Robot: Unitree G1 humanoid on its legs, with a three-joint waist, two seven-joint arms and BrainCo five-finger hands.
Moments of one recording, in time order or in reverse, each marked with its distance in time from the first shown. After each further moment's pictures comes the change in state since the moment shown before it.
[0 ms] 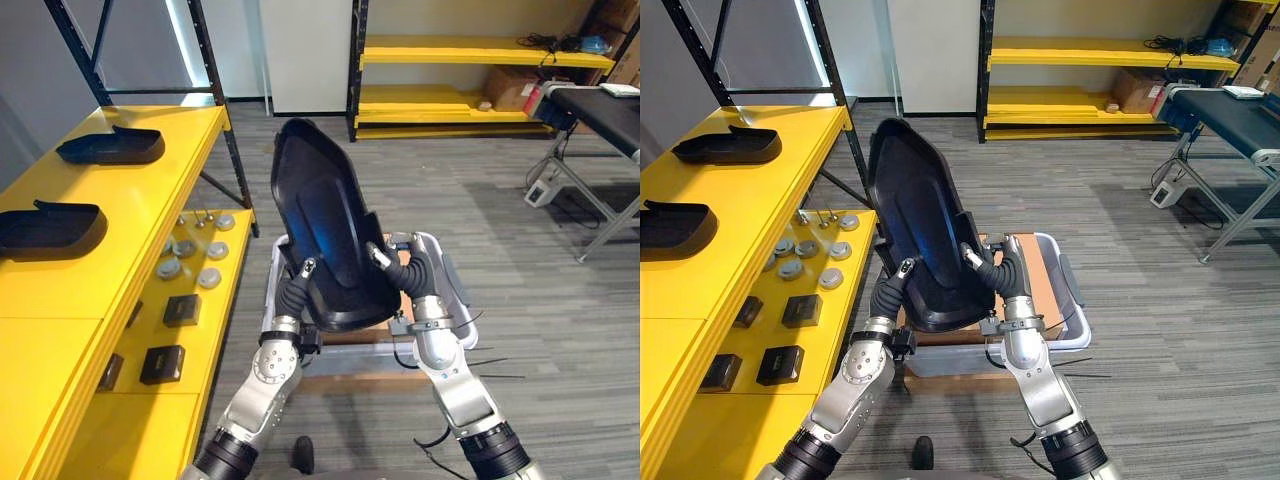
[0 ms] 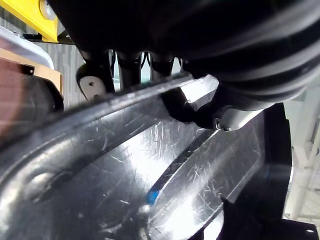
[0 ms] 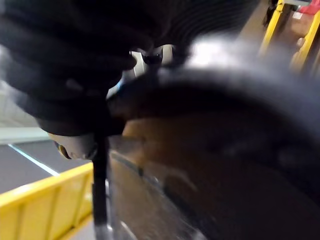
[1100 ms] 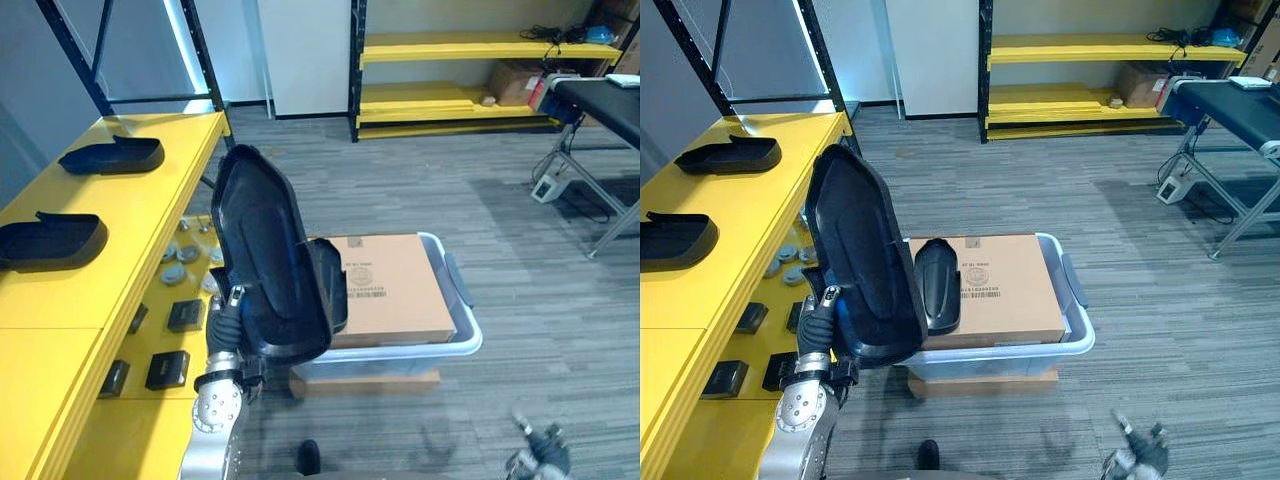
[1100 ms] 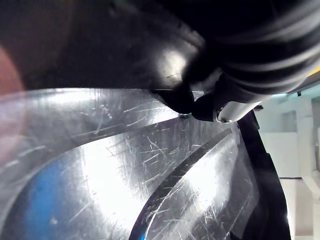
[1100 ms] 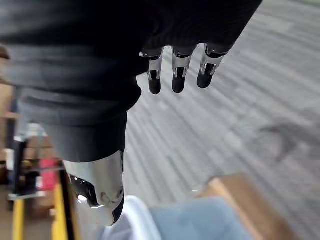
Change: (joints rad) left arm 0.348 -0.075 0.279 -0.209 0.053 -0.005 -0.128; right arm 0.368 0.135 -0.652 1.129 0.325 0.039 0.116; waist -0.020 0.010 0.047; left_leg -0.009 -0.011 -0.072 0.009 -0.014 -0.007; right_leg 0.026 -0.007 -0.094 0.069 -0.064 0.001
